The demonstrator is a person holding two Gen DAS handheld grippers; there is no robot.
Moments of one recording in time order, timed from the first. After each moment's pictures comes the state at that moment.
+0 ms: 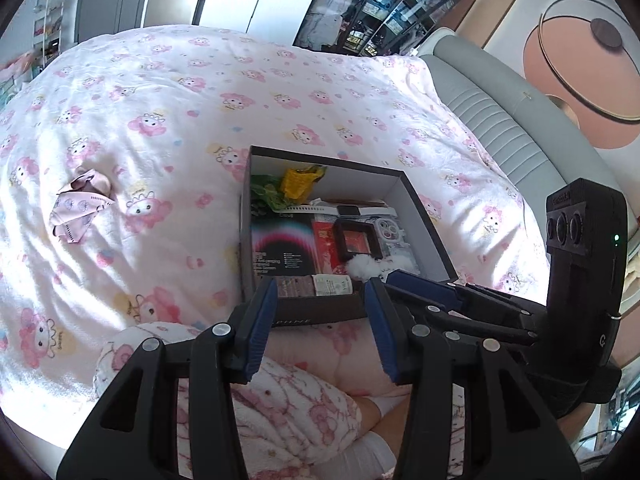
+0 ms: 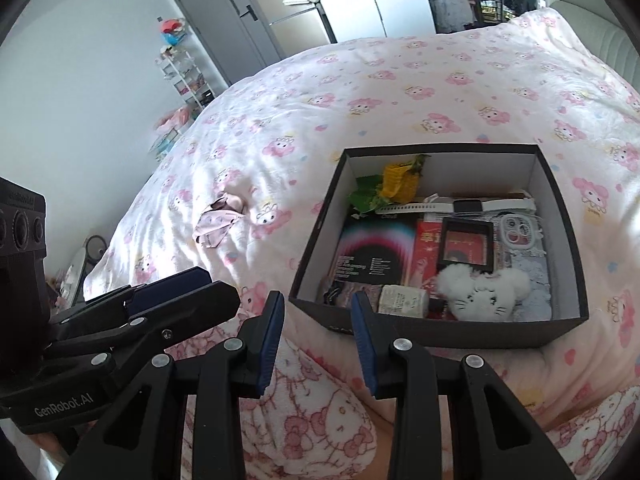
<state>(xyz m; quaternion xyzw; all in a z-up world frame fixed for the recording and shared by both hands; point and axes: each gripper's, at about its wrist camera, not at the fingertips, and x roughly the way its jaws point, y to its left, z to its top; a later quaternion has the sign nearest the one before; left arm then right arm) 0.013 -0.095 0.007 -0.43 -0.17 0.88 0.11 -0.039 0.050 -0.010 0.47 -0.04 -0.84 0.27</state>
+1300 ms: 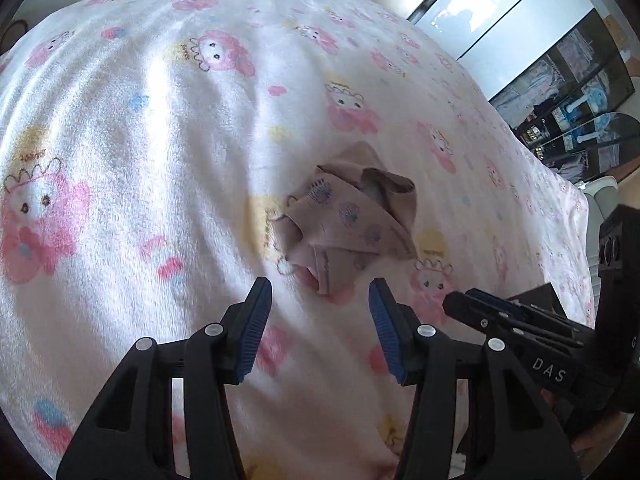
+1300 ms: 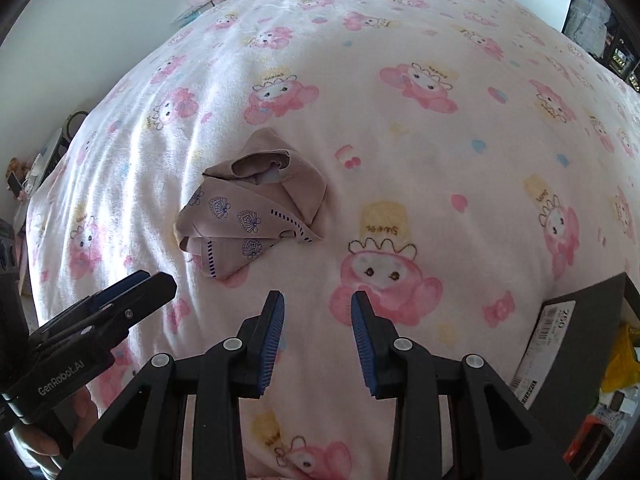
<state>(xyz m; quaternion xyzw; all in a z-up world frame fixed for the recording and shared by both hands) -0.056 -0.396 -0.169 -0.43 -0.35 0.82 -0.15 -0.176 -0.255 -0.137 0.56 0.15 -0.74 0.33</state>
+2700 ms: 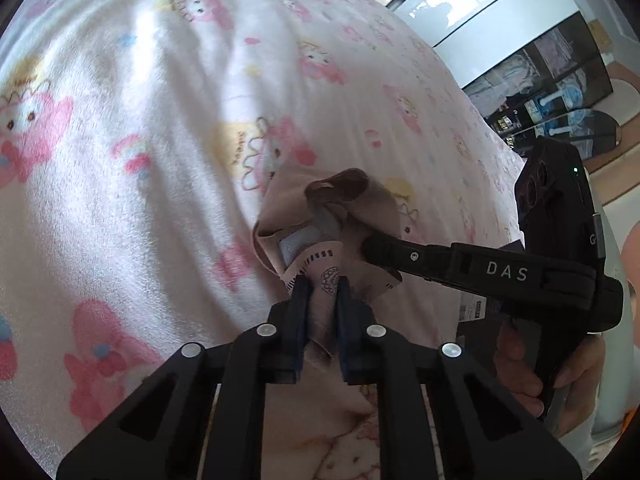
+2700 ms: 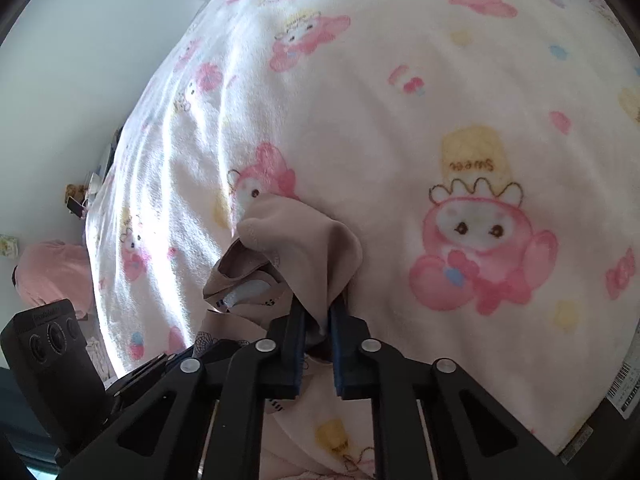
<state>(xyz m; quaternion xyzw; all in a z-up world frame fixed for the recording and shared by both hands) -0.024 -0.348 -0.174 -0.42 -0.38 0.82 -0.08 -0.178 -0.248 -0.176 0.64 0.03 -0.65 0.40</state>
